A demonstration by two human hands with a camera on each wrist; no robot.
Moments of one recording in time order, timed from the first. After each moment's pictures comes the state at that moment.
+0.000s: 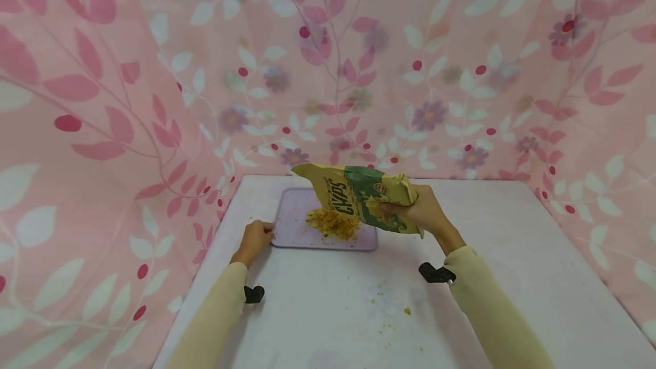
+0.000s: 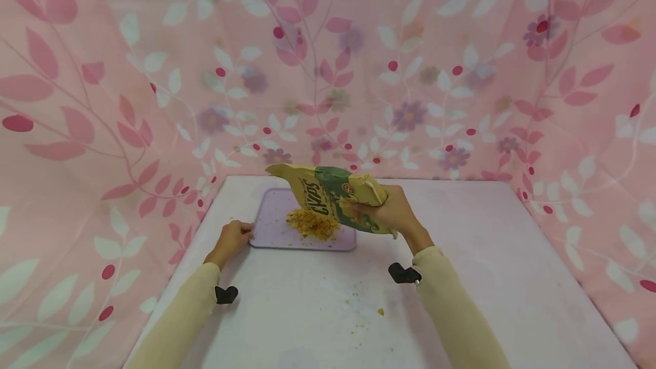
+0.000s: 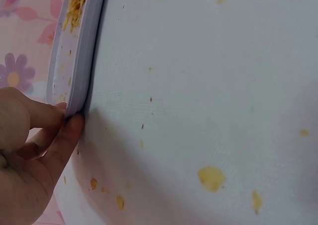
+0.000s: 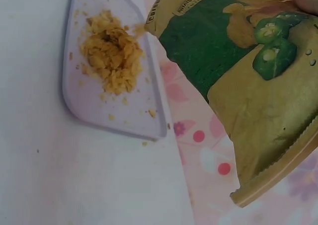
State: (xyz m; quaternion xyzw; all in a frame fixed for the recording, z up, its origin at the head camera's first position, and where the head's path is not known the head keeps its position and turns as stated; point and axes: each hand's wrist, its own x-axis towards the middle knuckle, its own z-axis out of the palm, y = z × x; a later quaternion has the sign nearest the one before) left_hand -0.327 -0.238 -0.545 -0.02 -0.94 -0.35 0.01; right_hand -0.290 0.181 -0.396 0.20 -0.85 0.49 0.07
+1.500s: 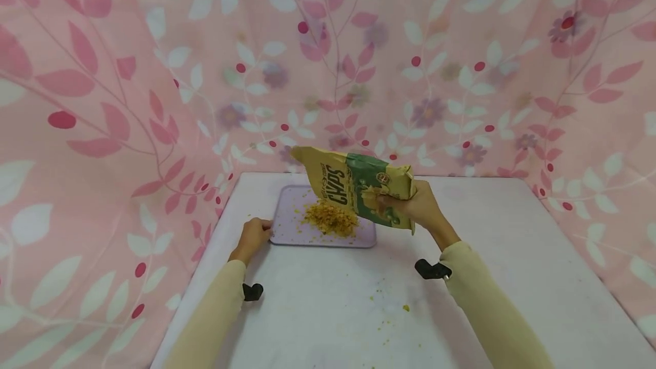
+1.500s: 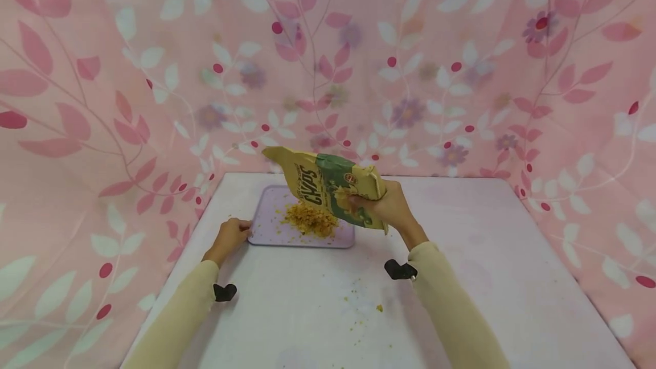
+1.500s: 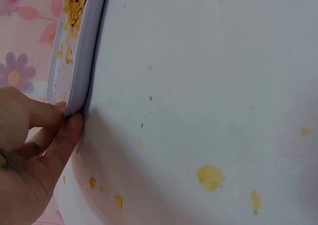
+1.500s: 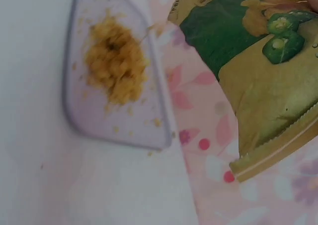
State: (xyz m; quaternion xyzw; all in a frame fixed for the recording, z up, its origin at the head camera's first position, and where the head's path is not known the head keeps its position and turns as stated) left_hand -0.330 -0.240 -0.549 -0.02 -0.94 -0.35 0.01; right_hand -0.302 0.180 -0.414 0.21 -0.79 0.58 0.06
